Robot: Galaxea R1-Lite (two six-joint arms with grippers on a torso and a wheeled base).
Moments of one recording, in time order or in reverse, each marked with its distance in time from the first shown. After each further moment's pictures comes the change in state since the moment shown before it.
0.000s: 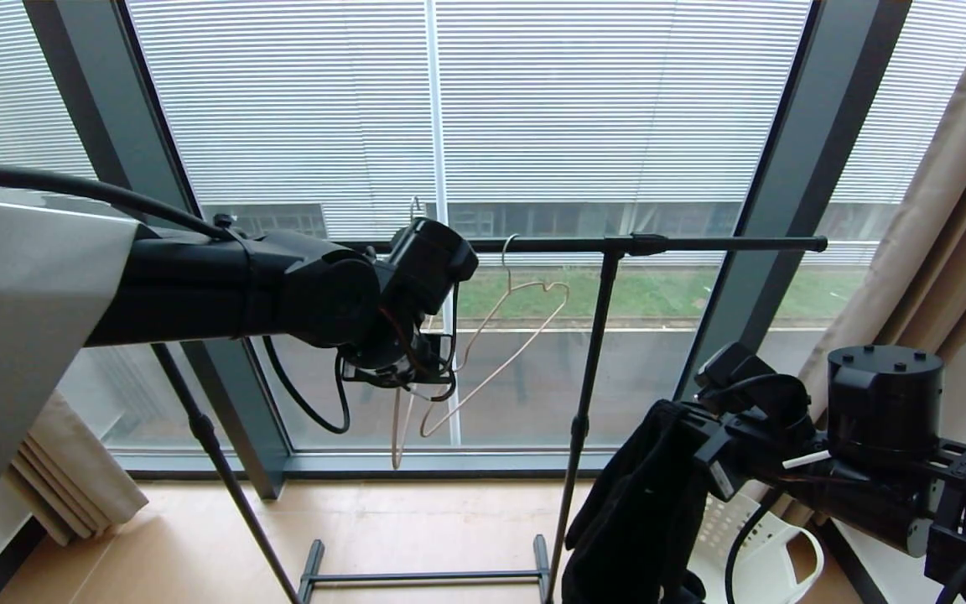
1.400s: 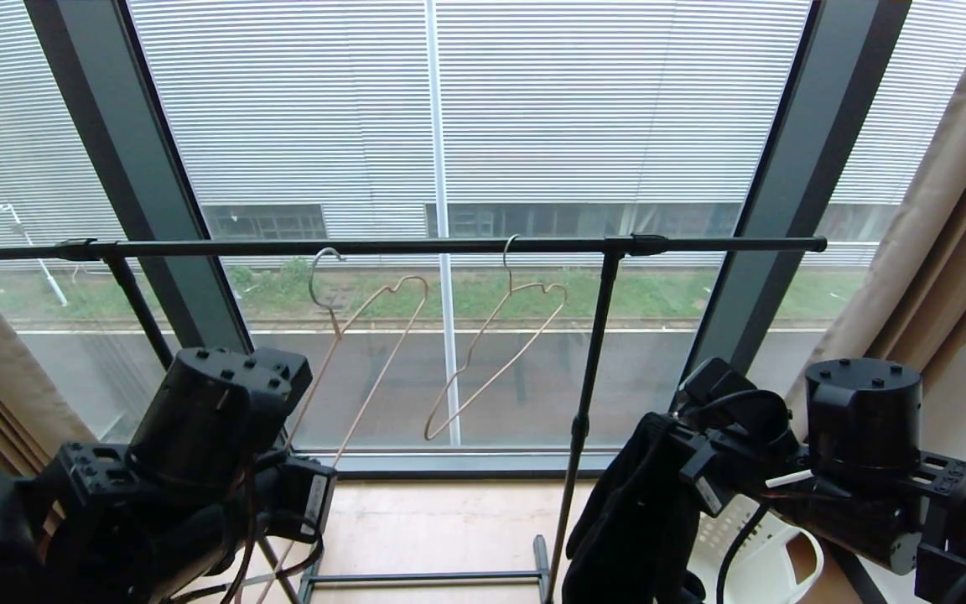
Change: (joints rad) left arm -0.035 -0.559 1.000 -0.604 -0.012 0.227; right arm 0.061 0.014 0.012 0.000 -0.062 0.000
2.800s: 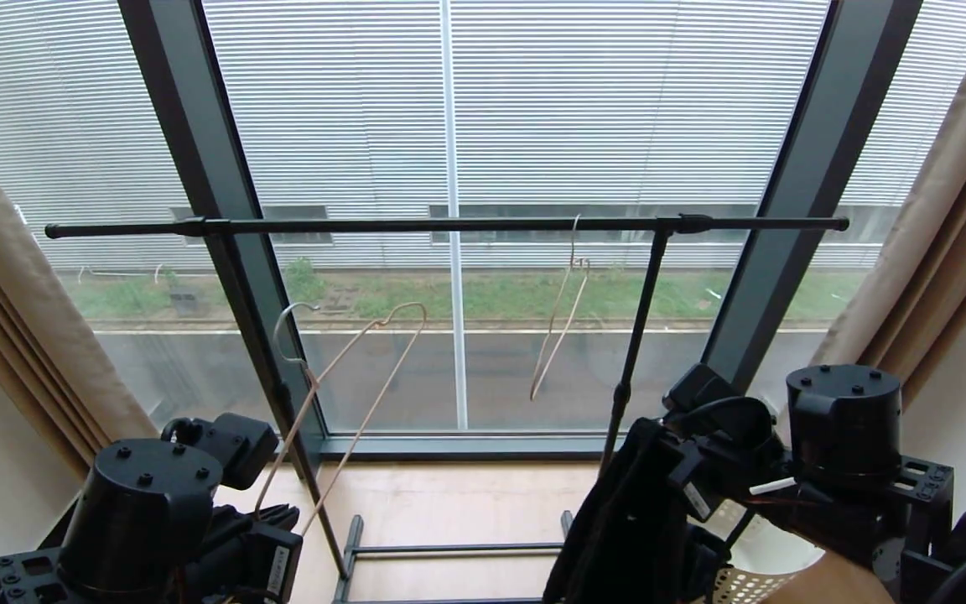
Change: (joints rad) left arm 0.036 -0.039 0.318 -0.349 -0.079 0.067; right arm 0.014 0.028 -0.003 -0.017 -0.034 0.001
